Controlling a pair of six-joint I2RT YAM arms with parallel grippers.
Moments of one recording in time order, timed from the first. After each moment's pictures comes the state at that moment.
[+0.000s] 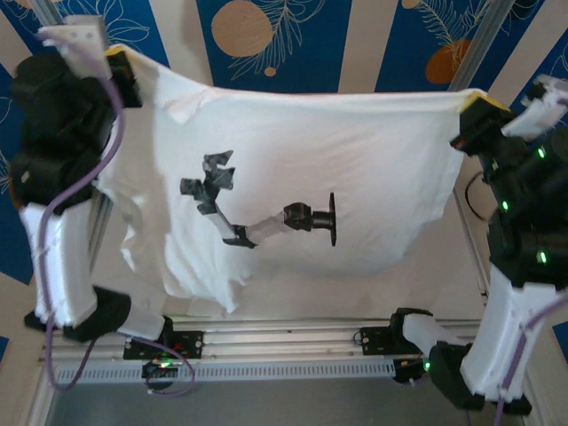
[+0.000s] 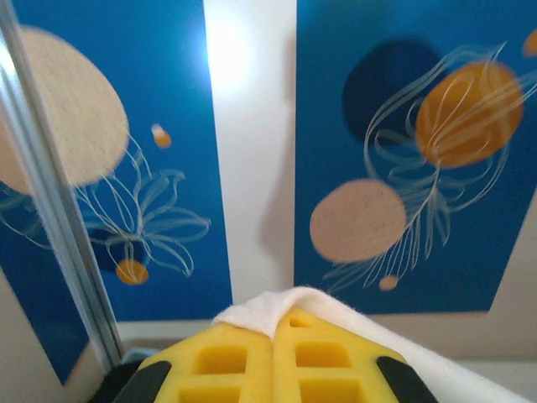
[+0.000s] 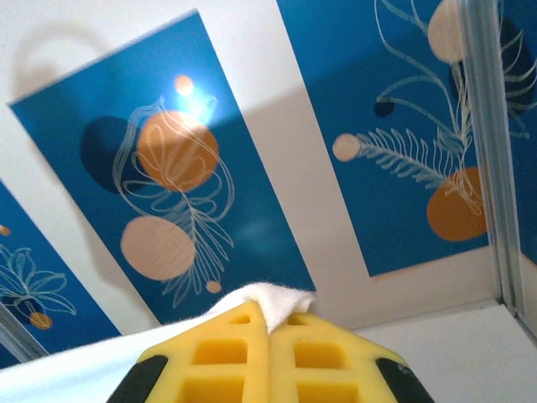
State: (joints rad) left arm -0.23 1.52 2.41 -0.92 -0.23 0.00; right arm -0.12 1.10 1.95 -0.84 -0.16 0.38
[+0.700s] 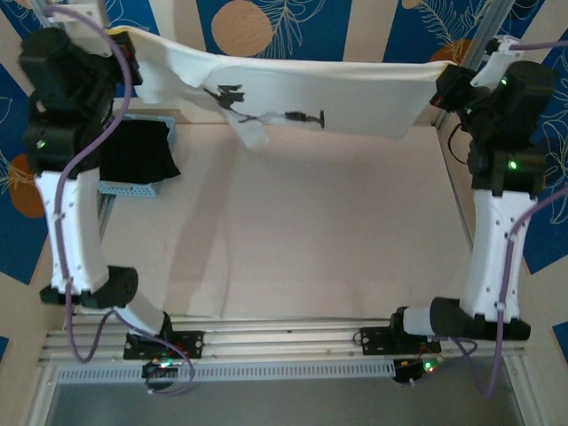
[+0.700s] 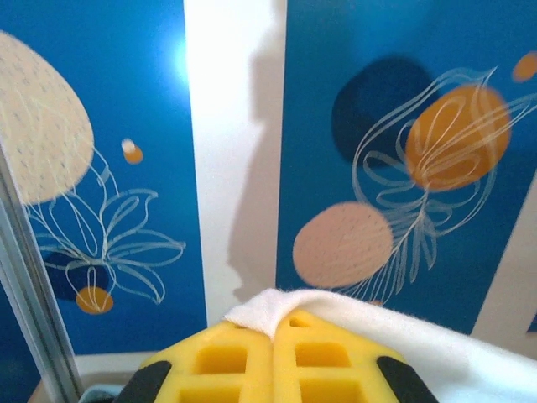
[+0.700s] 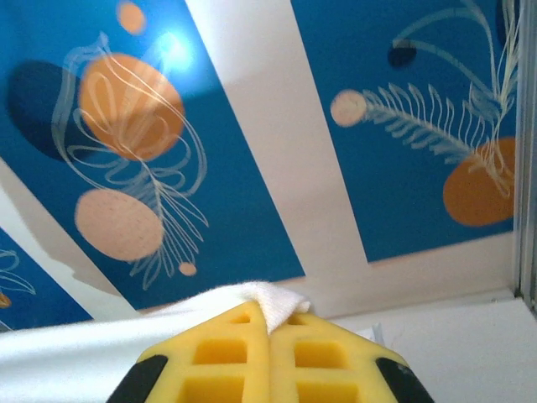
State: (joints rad) left arm -0.11 1.56 2.45 -0.83 -0.03 -0.04; right arm -0.13 1.30 1.98 -0.73 -0.22 0.33
